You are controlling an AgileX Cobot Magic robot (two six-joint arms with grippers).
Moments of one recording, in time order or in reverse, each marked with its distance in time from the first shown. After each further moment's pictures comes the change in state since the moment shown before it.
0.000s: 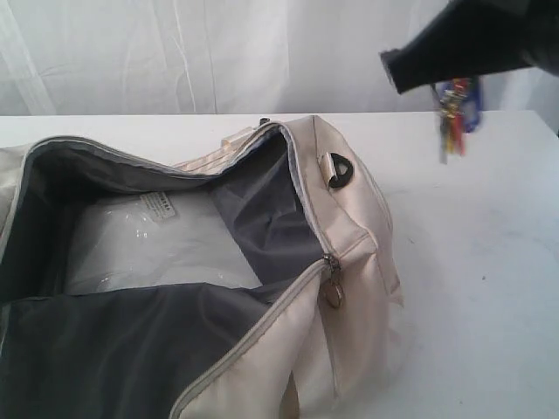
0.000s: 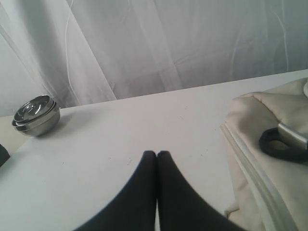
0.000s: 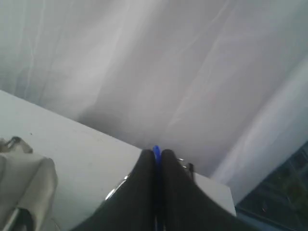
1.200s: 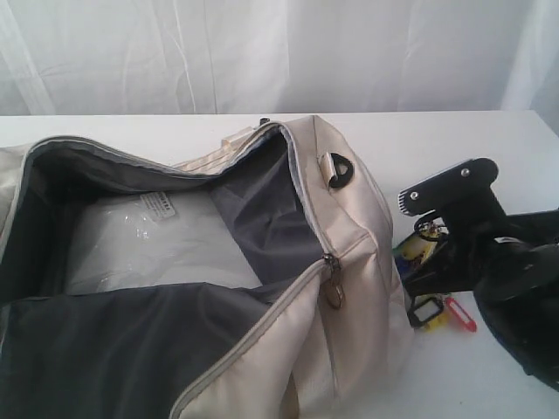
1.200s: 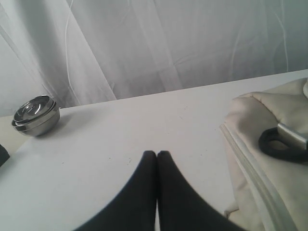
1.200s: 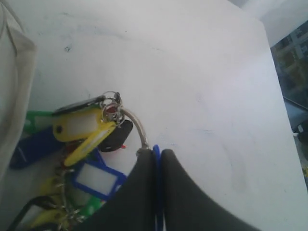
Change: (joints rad) left arm 0.000 0.000 0.000 0.000 -0.002 0.000; right arm -0.339 0.421 0.467 -0.299 0.200 0.666
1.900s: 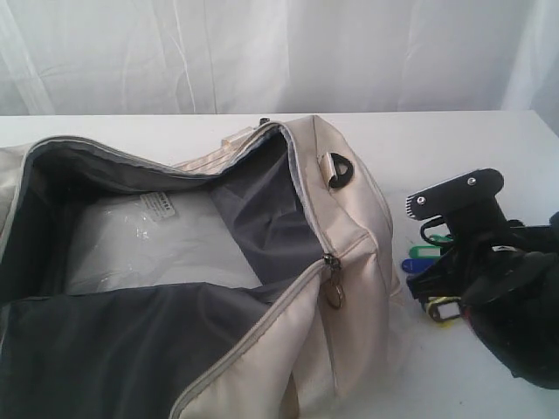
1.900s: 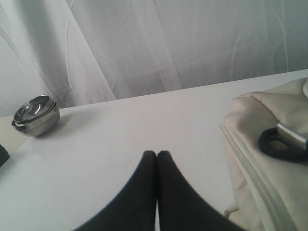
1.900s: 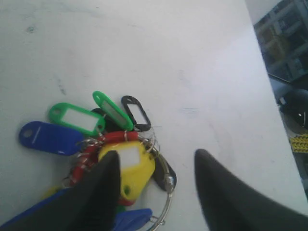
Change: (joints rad) left arm 0.000 0.000 0.000 0.000 0.000 0.000; right arm 0.000 0.072 0.000 0.031 -0.082 0.088
